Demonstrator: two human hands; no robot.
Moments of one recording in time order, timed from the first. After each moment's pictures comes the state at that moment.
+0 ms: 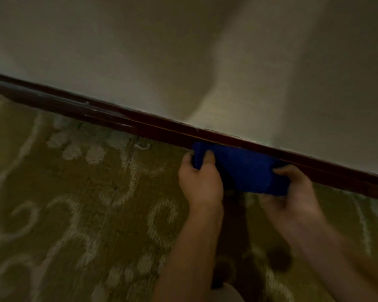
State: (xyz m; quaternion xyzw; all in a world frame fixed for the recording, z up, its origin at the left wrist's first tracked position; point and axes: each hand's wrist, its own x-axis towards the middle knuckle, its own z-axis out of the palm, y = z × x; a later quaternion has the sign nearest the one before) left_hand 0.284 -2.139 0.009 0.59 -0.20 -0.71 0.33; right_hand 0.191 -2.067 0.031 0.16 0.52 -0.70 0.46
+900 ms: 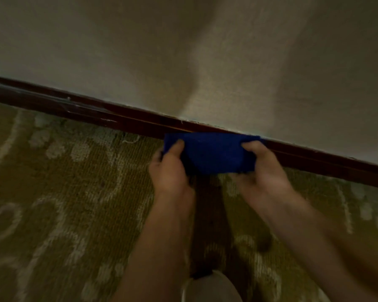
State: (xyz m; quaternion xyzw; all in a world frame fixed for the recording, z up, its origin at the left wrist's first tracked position) left_hand 0.302 -2.158 -0.011 0.56 -0.10 -0.75 0.34; right_hand 0.196 -2.090 0.029 0.15 0.55 -0.68 0.47
